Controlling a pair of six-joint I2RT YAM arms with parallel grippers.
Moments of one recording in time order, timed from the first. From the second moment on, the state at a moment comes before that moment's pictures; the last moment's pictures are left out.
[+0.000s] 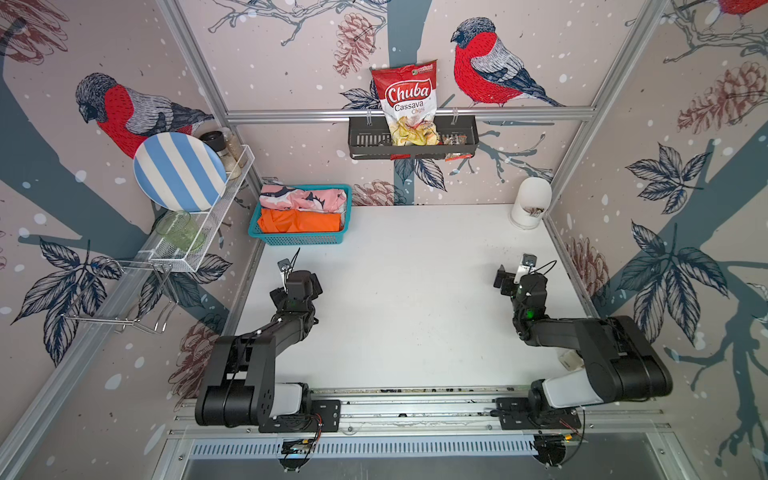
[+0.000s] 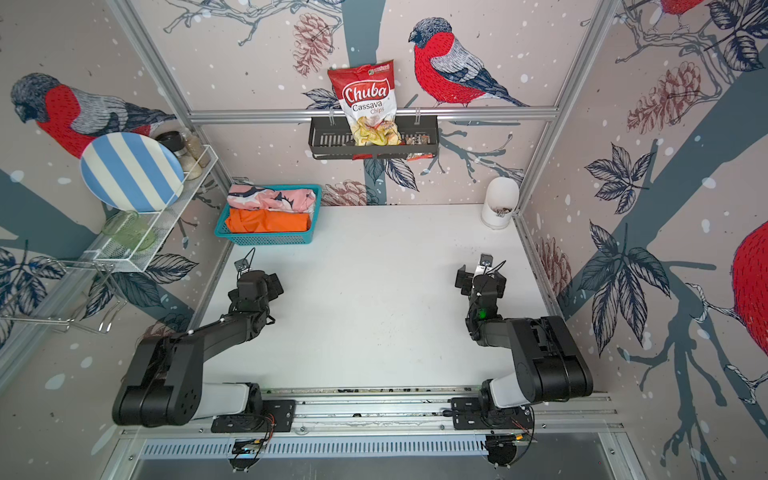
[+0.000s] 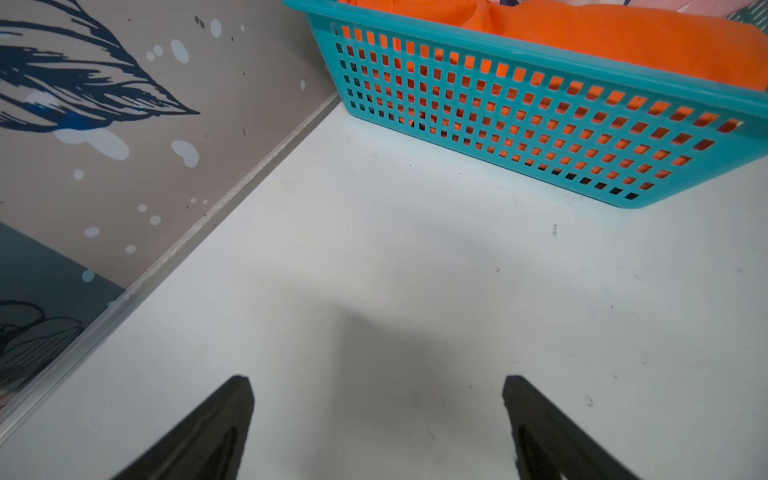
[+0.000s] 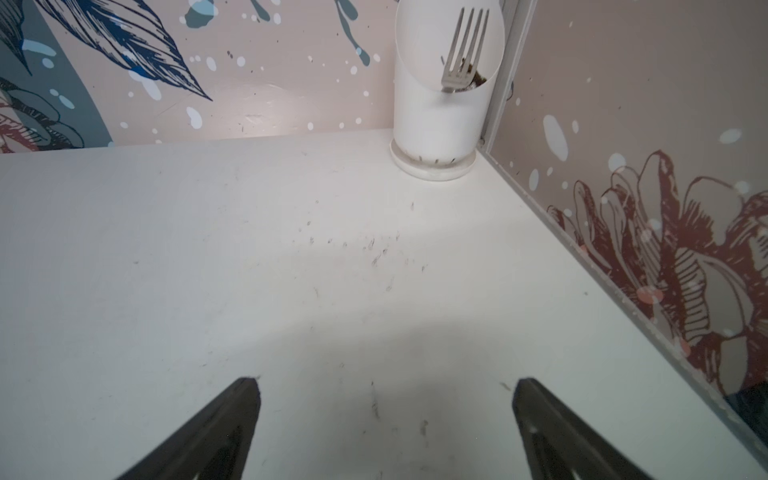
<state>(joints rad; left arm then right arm) 0.01 1.40 0.41 0.44 -0.40 -0.25 0.12 1.47 0.29 0.89 0.31 0.03</state>
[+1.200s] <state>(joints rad) -0.01 1.53 0.26 1.05 -0.08 -0.03 0.01 1.51 0.22 1.12 0.14 0.06</state>
